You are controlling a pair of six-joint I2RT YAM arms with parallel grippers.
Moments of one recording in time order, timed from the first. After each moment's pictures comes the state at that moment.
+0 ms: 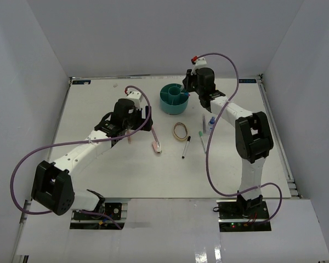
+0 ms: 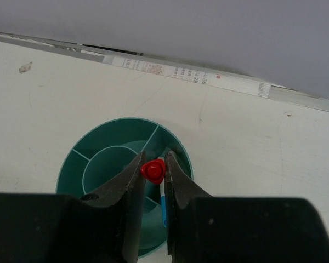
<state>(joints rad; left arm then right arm) -0.51 1.34 1.00 -0.22 -0.07 -0.24 0.41 1.99 1.53 0.23 -0.02 0.14</state>
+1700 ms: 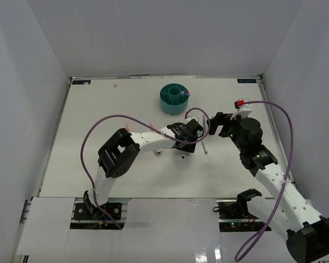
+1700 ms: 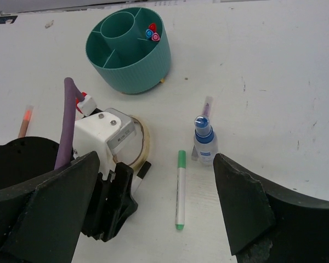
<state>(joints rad) -0.99 2.07 1.52 -0.47 -0.26 -0.58 0.40 0.83 0.66 -0.05 0.05 0.26</state>
